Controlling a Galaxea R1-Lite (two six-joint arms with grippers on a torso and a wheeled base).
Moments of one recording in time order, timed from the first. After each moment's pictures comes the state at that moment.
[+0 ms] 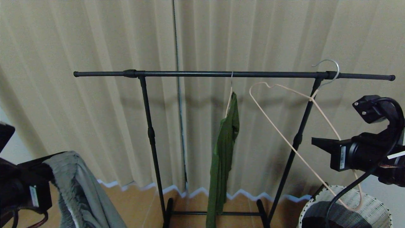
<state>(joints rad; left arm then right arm) -0.27 1.00 -0.49 -0.23 0.09 0.20 0.35 1.32 -0.65 -0.26 -0.10 0.16</state>
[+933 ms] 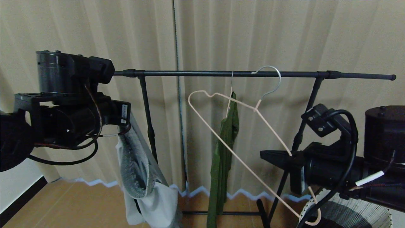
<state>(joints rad) -0.38 1.59 -1.03 -0.23 0.46 0.10 0.66 1.44 -0.65 -0.38 0.04 0.17</state>
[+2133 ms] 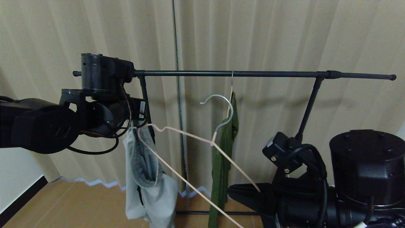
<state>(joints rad) -0.42 1.74 -1.16 -0.24 0.56 0.08 0.90 1.52 -0.67 -0.38 0.07 0.19</state>
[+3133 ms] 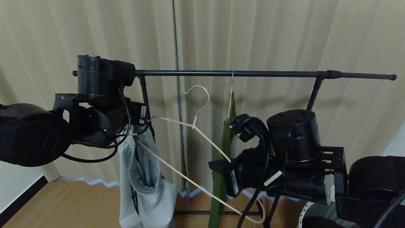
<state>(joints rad) -0.48 1.69 -1.09 -0.23 0.61 0.08 0.83 1.76 -0.90 -0.37 0.03 0.27</state>
